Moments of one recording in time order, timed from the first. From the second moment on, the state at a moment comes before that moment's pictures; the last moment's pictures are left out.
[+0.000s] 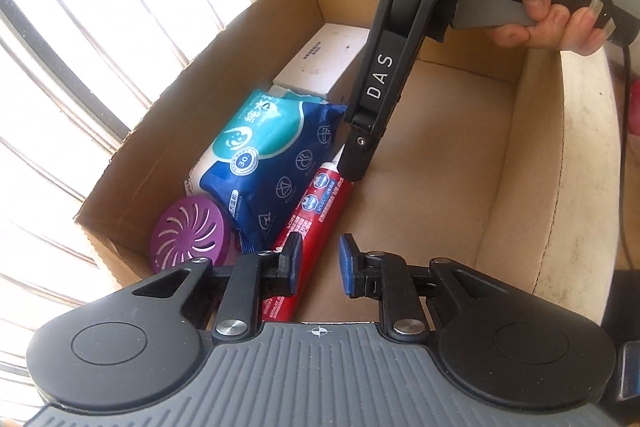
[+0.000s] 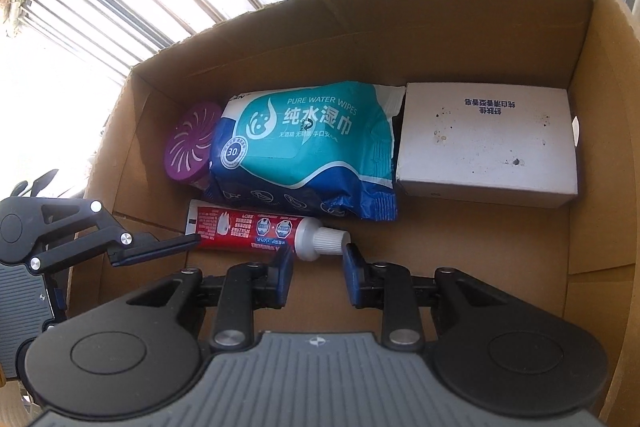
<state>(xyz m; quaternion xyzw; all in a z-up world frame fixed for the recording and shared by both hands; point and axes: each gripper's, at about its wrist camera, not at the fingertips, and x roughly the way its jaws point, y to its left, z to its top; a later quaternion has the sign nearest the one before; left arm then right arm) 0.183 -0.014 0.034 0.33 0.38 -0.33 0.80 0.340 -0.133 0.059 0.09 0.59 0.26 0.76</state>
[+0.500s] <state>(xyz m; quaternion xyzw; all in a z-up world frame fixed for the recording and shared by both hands) 0.057 -0.012 0.051 0.34 0.34 -0.27 0.84 0.266 -0.141 0.068 0.08 0.58 0.28 0.76</state>
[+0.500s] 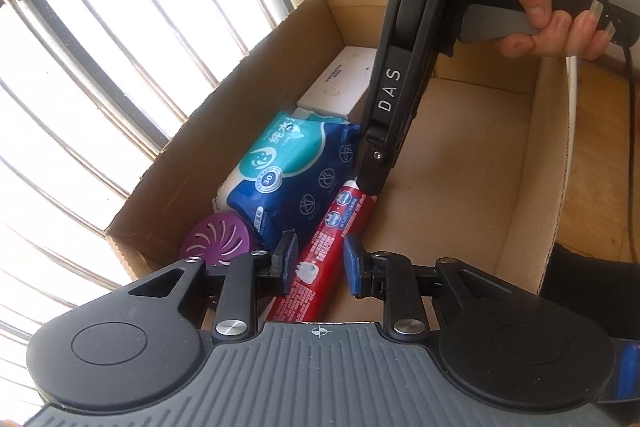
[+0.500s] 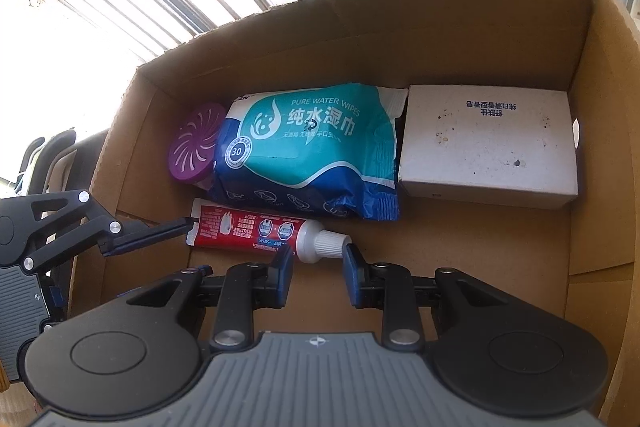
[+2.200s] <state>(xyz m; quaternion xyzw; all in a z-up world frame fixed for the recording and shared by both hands) -0.072 0.021 0.125 0.08 0.14 0.03 0.99 0.029 -0.221 0.166 0.05 0.19 0.28 0.94</state>
